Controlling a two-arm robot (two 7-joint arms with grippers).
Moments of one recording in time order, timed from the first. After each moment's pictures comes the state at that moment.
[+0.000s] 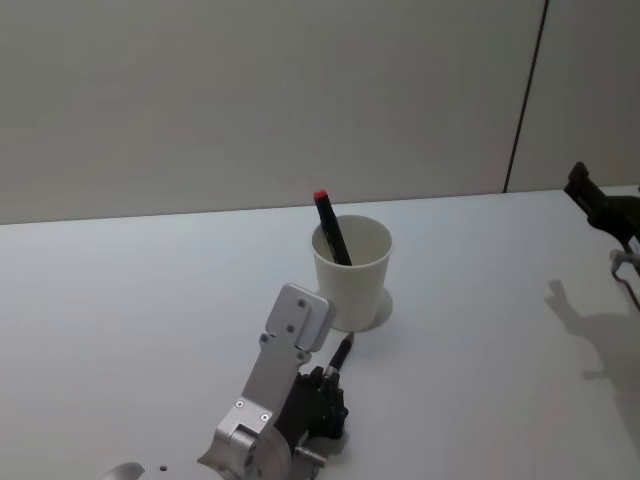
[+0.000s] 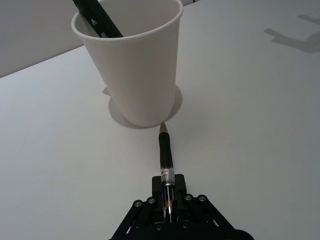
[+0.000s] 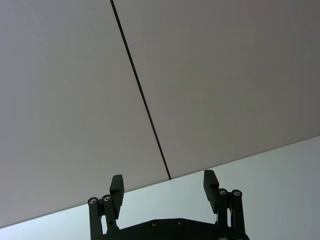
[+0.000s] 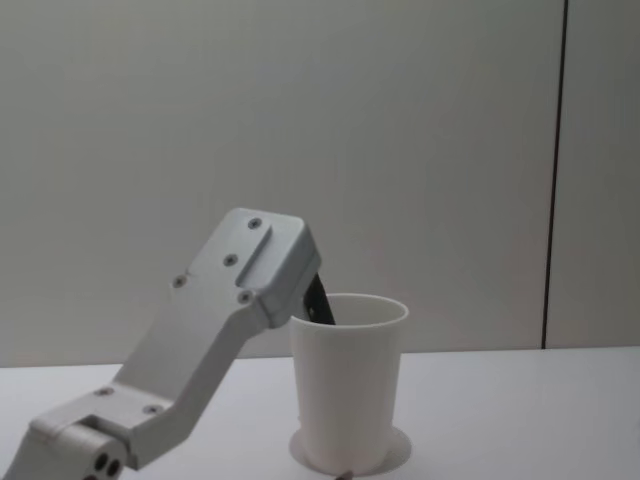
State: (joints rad) left arm 0.05 0.31 0.50 -1.89 -0.25 0.62 0.14; right arm 0.06 0.29 -0.17 -1.78 0.55 0.16 -0.25
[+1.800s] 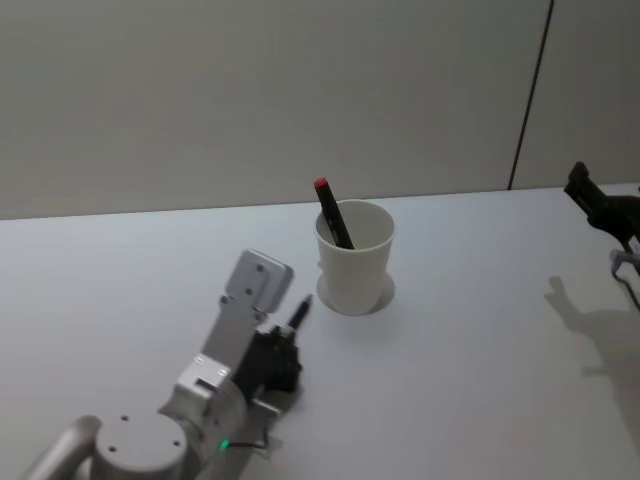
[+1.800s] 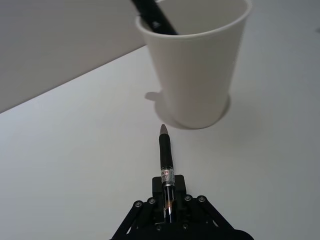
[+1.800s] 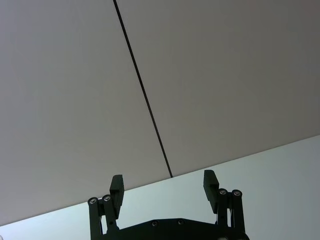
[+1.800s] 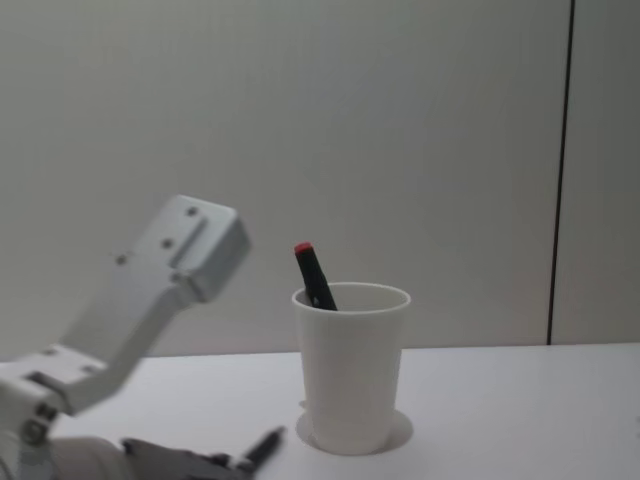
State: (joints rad) left arm -0.04 0.34 0.43 -1.78 -0.21 0.55 0.05; right arm 0.06 0.29 -0.17 -1.78 0.55 0.16 -0.25
